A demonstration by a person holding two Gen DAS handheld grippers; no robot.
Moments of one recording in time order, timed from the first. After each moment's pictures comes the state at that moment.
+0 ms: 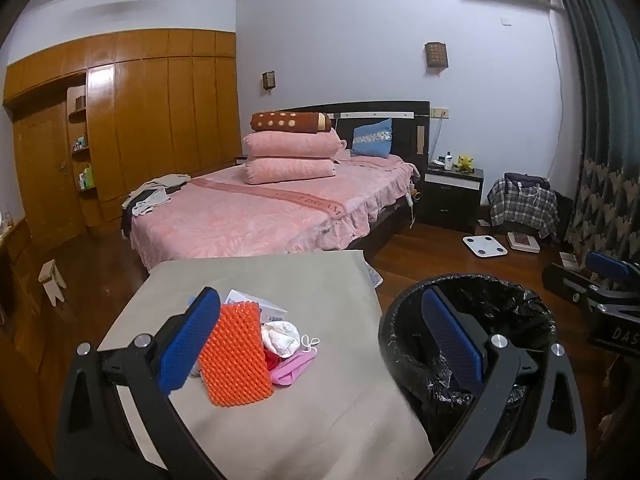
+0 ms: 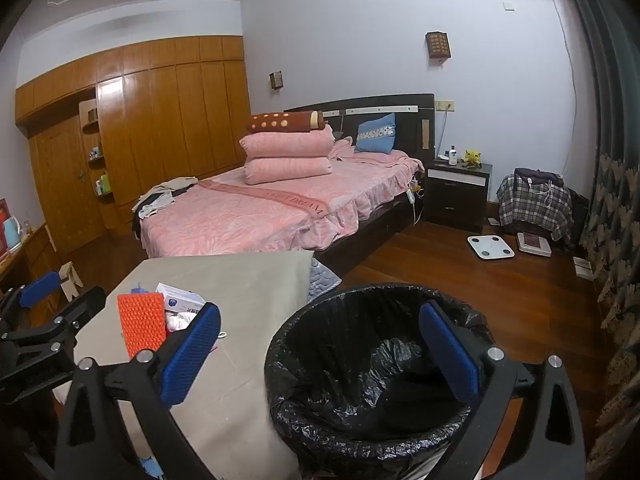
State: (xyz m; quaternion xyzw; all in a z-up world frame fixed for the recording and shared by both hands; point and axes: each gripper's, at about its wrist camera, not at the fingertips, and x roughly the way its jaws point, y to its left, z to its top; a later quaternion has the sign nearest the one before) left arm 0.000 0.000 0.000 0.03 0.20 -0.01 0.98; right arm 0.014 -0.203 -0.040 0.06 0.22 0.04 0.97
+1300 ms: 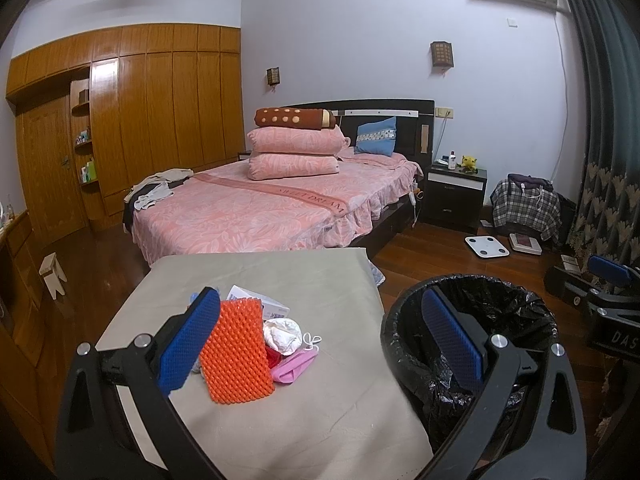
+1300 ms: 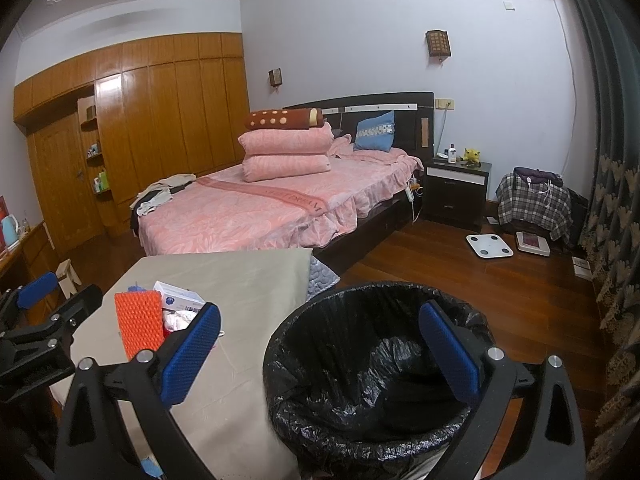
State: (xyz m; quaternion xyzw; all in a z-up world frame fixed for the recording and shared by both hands) left arm 0.003 0.007 0.000 0.03 0.20 -0.01 0.98; right arm 0.018 -0.202 -0.040 0.06 0.22 0.04 0.97
